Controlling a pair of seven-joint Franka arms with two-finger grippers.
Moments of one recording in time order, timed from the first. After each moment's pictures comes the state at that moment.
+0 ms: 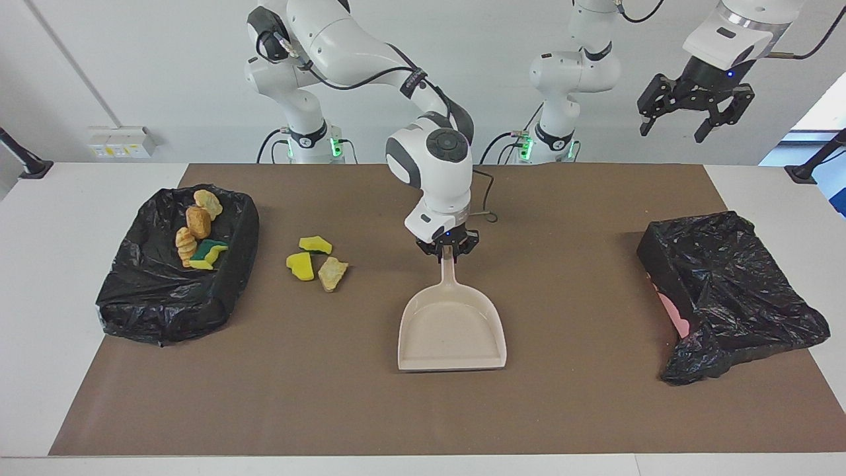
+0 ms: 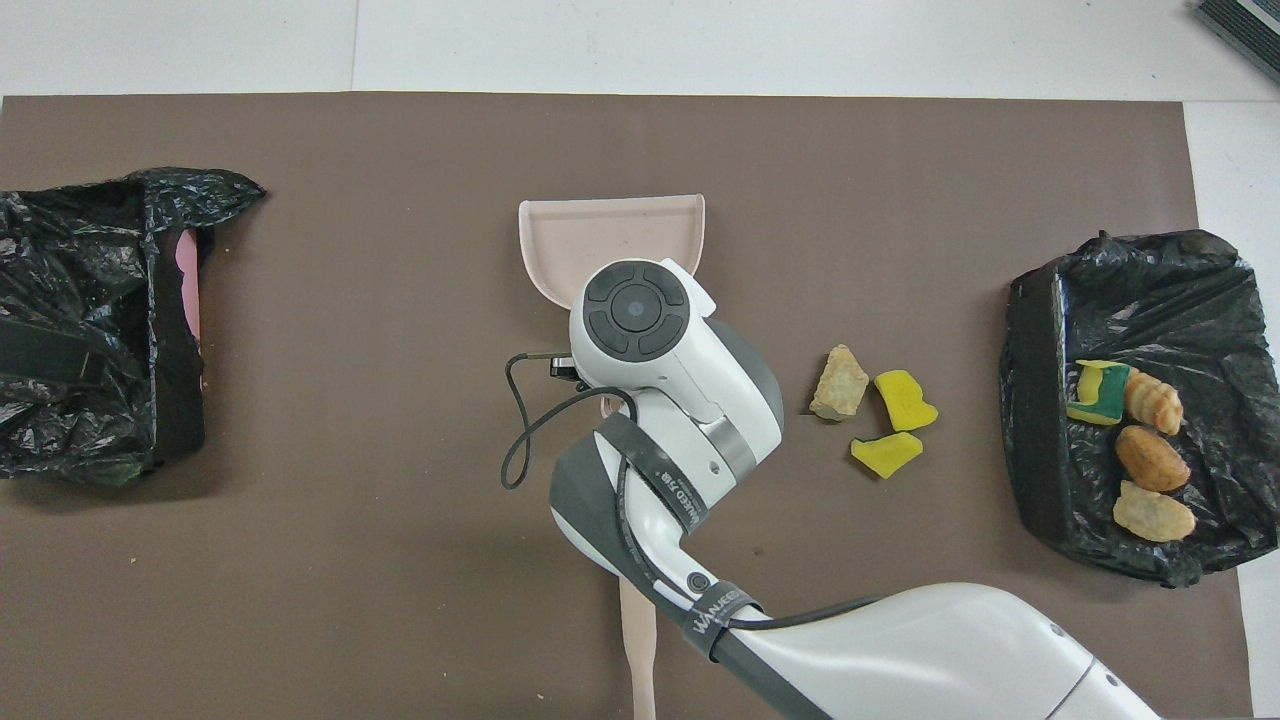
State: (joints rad) left arm -0.09 -0.02 -0.01 -1.36 -0.02 1.33 0.11; right arm 0.41 0.50 0.26 -1.55 -0.11 2.09 0.72
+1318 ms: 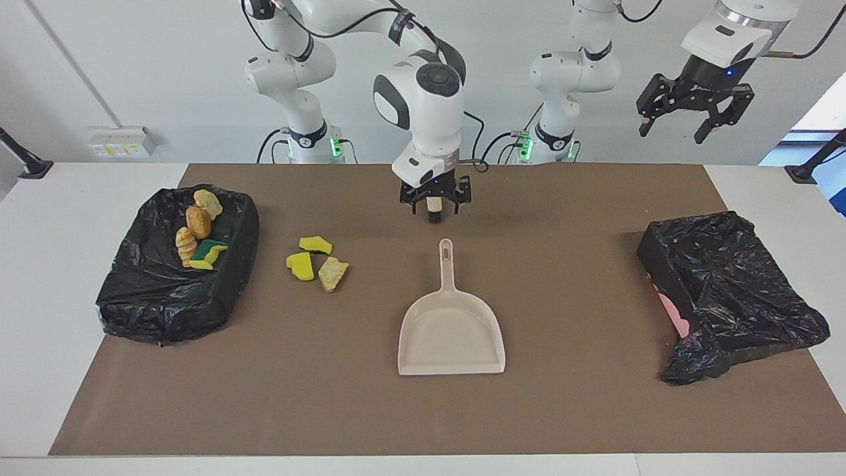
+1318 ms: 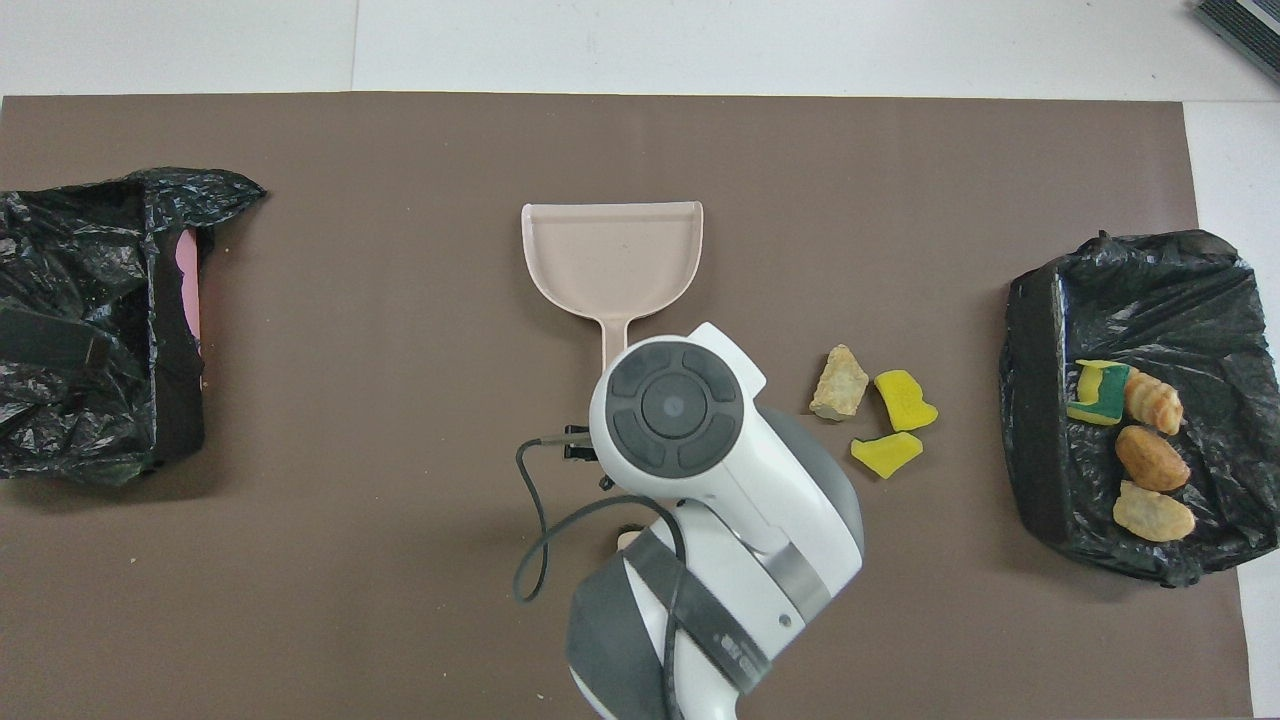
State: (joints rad) left arm -0.09 -0.02 -0.02 -1.36 -0.02 1.39 0.11; right arm 0.43 0.14 0.27 -1.79 0.00 1.91 0.72
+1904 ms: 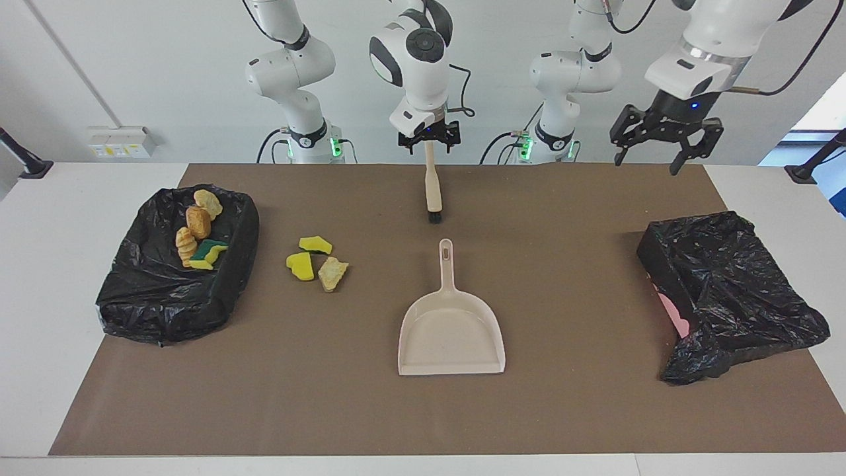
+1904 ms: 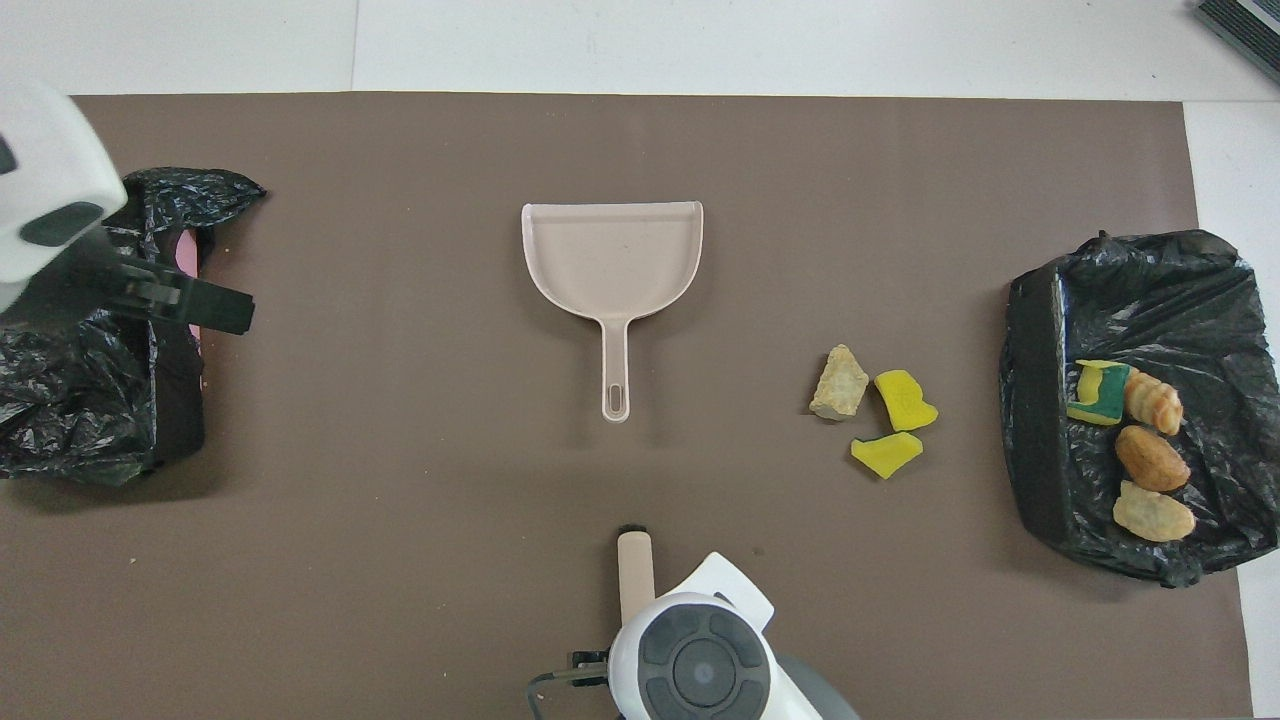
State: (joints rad) left arm -0.19 0.02 -0.05 -1.50 -0.02 1.60 0.08; right arm 0.57 -0.16 0.27 -2.24 0.29 1.96 0.72
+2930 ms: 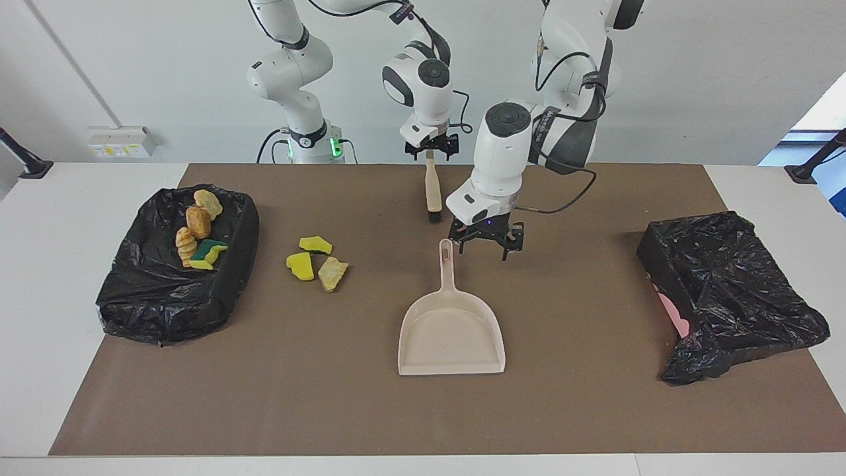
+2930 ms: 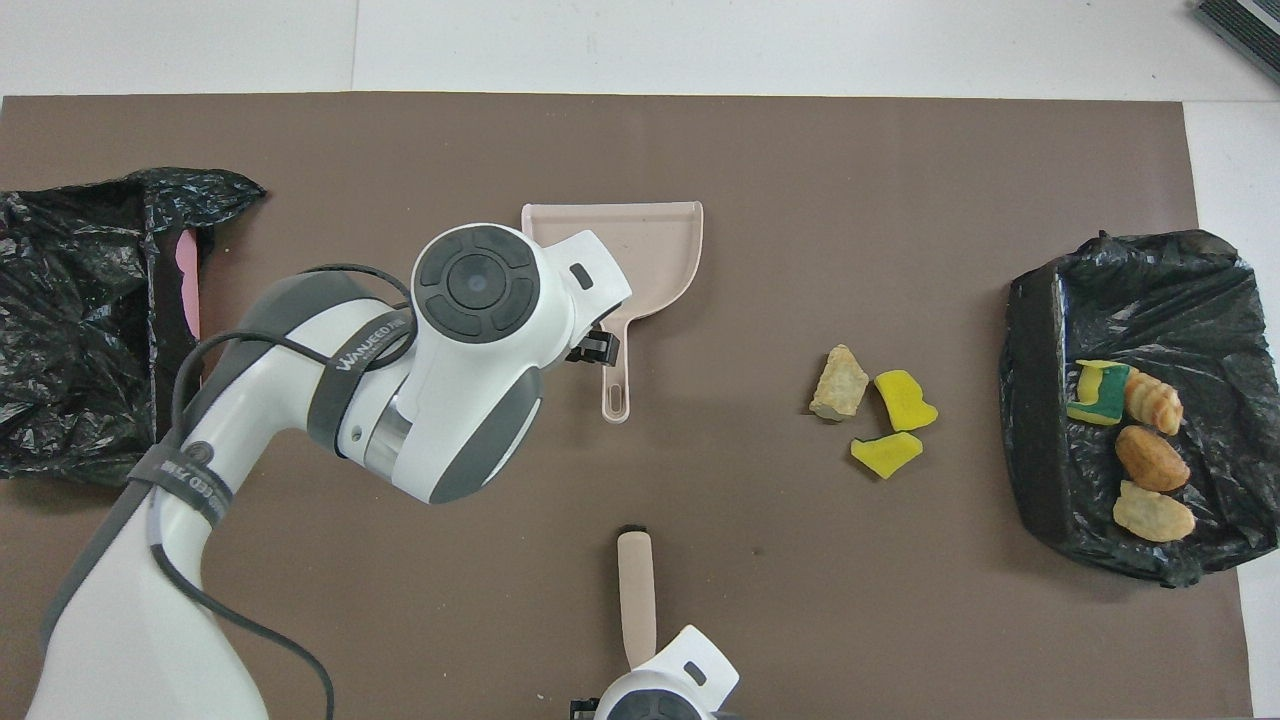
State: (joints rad) left arm -0.56 0.30 -0.05 -1.70 0.06 2.09 -0.38; right arm 0.73 -0.10 0.27 -2.44 0.30 2.21 0.84
